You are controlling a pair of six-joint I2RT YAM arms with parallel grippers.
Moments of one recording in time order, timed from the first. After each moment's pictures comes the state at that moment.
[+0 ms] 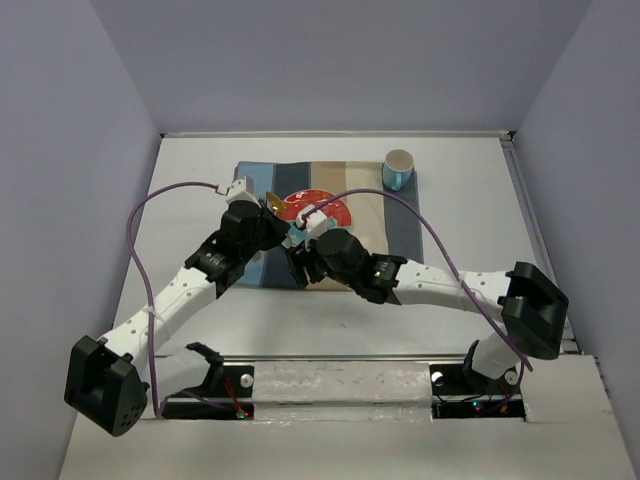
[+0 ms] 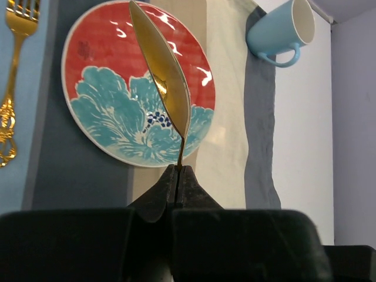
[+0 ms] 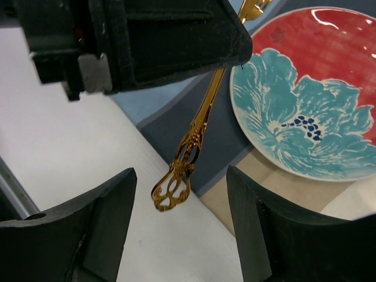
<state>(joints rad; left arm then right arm) -0.52 1.08 0.77 -0.16 -0.14 -0.81 1.09 1.55 1.06 0.07 0.22 0.24</state>
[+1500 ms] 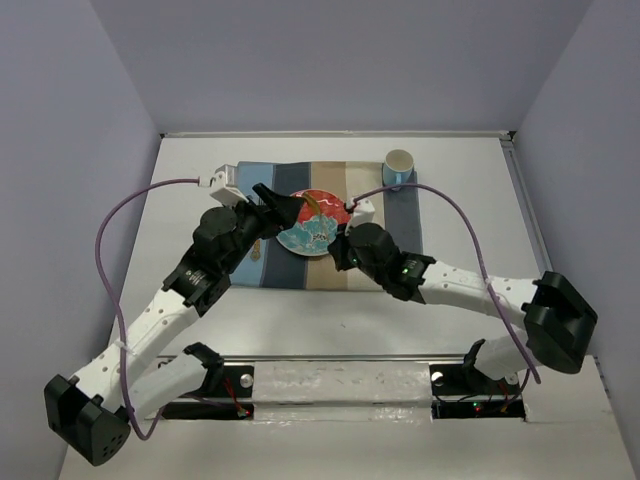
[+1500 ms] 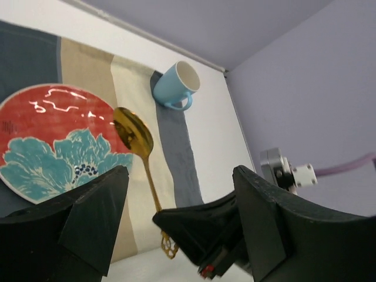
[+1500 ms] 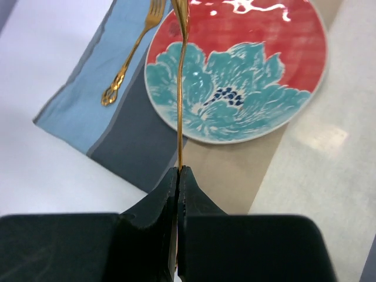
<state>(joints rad) -0.58 0.90 0.78 0.00 -0.12 -0.80 0.98 1.43 0.90 0.09 0.36 0.47</state>
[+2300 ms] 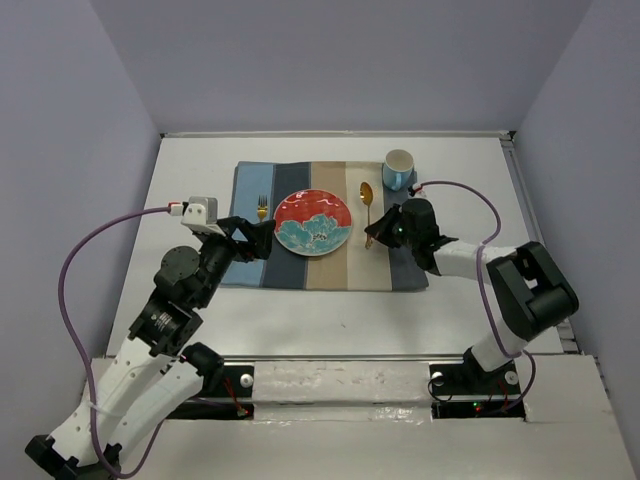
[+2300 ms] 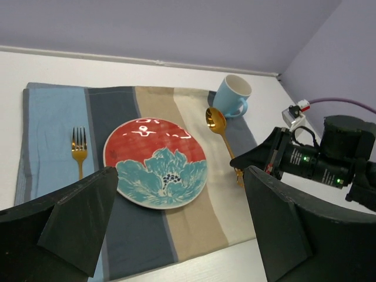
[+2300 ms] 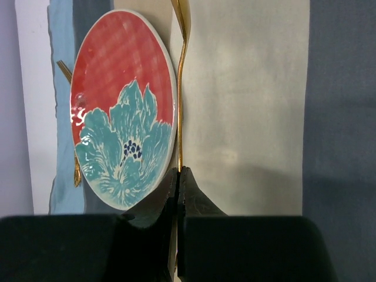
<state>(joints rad) -0.58 0.55 0.69 -0.13 -0.21 -0.38 0.45 1.59 0.72 0.39 -0.09 0.85</state>
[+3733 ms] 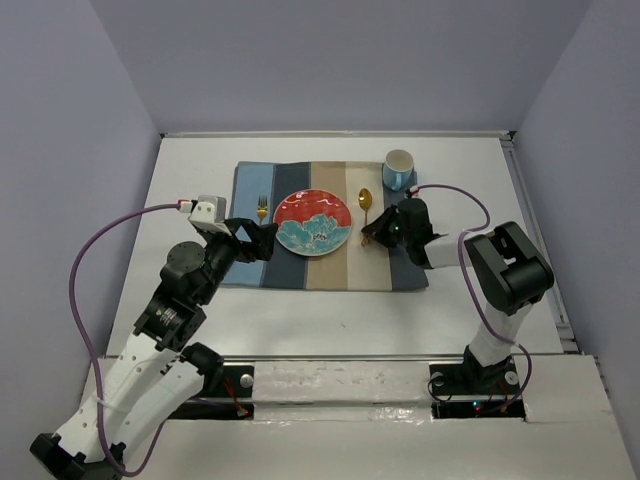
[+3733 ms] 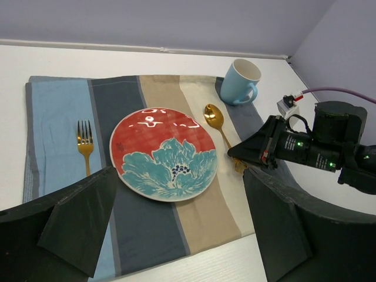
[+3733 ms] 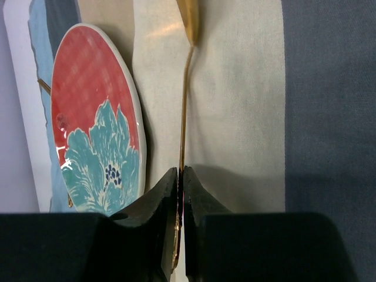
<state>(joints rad) -0.54 0.59 0.66 -0.14 -0.15 -0.32 0.41 1.81 0.78 0.50 -0.14 0.93</state>
